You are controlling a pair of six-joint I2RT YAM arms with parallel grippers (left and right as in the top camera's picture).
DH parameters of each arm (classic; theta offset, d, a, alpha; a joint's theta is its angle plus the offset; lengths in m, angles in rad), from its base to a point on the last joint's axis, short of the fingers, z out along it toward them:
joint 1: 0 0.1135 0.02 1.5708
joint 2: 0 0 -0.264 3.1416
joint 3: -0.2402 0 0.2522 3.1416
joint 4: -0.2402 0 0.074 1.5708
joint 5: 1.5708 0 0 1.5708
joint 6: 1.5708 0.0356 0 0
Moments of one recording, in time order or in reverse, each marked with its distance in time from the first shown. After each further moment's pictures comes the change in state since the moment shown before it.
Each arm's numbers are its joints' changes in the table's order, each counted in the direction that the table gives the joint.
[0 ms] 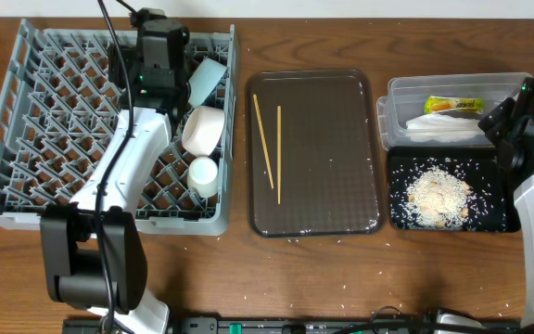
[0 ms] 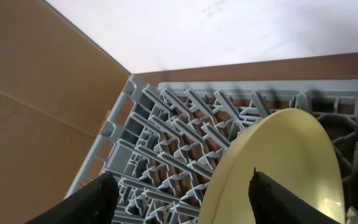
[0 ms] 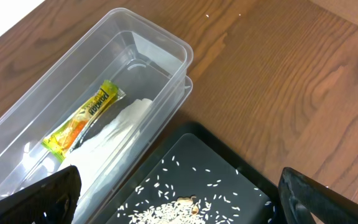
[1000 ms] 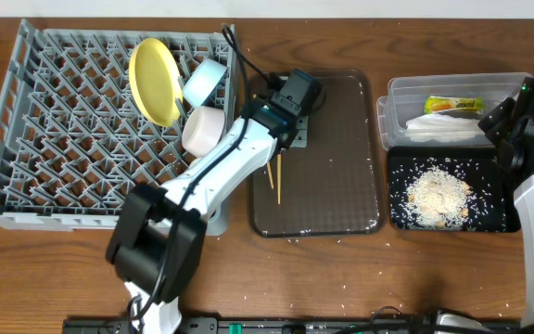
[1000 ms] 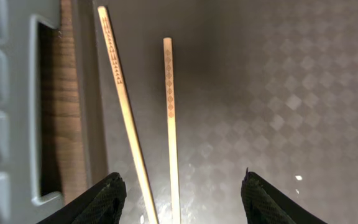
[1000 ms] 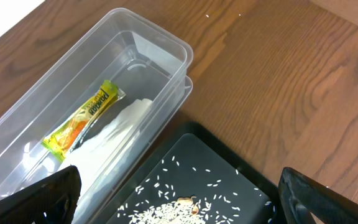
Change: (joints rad) left arm -0.478 -0.169 -0.150 -0.543 0.529 -0.705; right arm 0.000 0.000 0.000 0.000 0.000 0.000
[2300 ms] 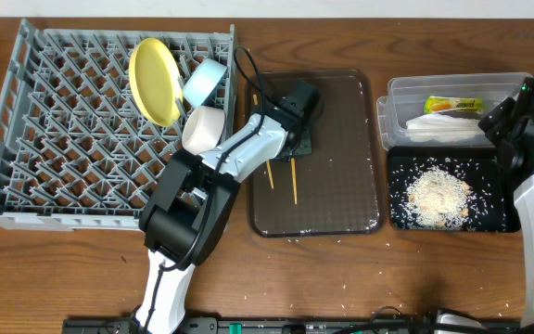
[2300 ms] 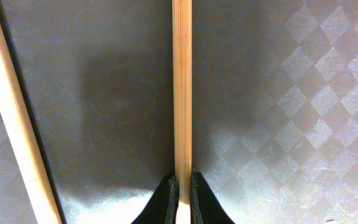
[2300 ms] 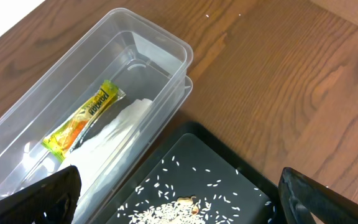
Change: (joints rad) left arm 0.025 -0.222 -0.020 0.079 0.190 -0.127; right arm 0.000 0.000 0.000 0.000 0.000 0.000
